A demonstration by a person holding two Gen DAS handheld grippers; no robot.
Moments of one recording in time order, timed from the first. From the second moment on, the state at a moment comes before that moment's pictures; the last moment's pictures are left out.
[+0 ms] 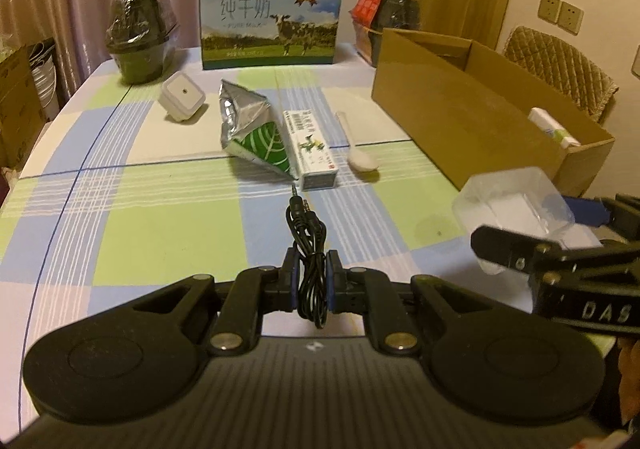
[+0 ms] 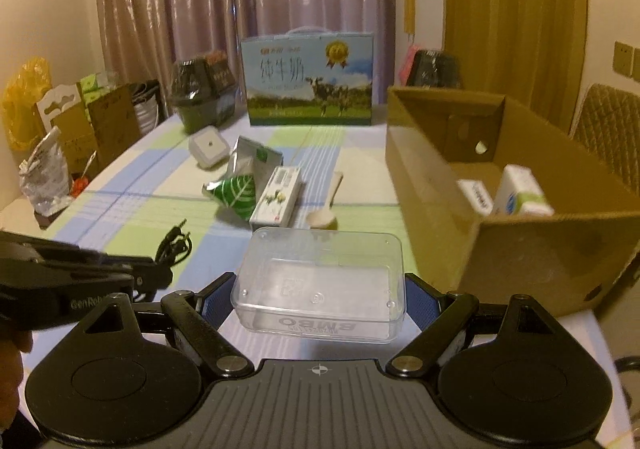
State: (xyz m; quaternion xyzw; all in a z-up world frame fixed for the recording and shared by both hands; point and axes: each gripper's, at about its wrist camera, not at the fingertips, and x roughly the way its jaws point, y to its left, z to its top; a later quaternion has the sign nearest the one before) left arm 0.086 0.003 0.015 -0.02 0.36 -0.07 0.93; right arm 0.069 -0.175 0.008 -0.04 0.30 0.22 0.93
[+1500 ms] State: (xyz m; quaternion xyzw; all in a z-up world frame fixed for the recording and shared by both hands) left arm 0.177 -0.163 0.095 0.02 0.30 -0.21 0.93; right arm 0.212 -0.311 0.021 -0.11 0.30 0.11 0.94
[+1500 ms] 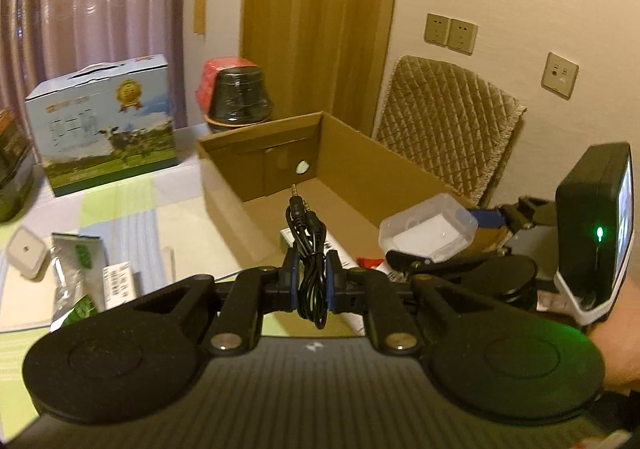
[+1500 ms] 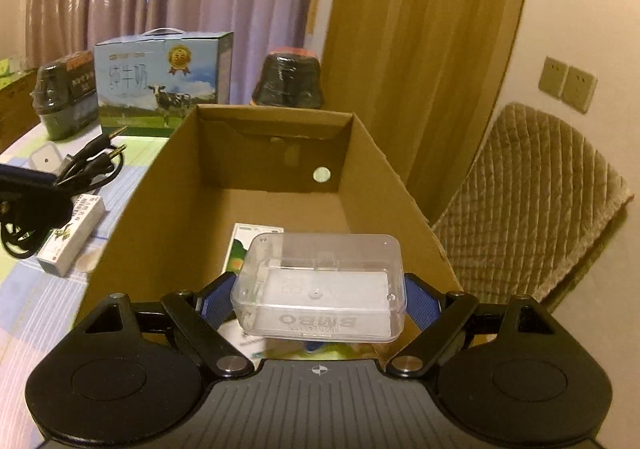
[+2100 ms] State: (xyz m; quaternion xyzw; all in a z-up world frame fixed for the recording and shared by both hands) left arm 0.219 -0.201 0.073 0.03 0.33 -0.23 0.92; right arm 0.215 -0.340 0.020 -0.06 0.30 0.12 0.94
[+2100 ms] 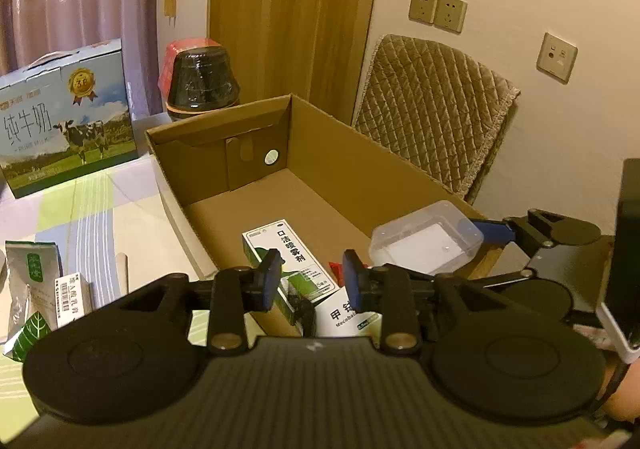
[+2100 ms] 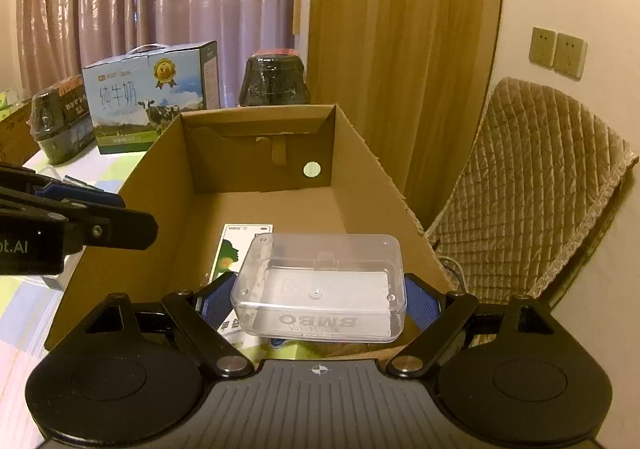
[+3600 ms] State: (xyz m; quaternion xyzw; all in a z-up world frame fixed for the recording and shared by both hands) left arm 0.123 -0.069 0.075 0.01 0.33 -0.12 0.93; right arm 0.142 -0.302 0.058 0.00 0.29 0.15 0.95
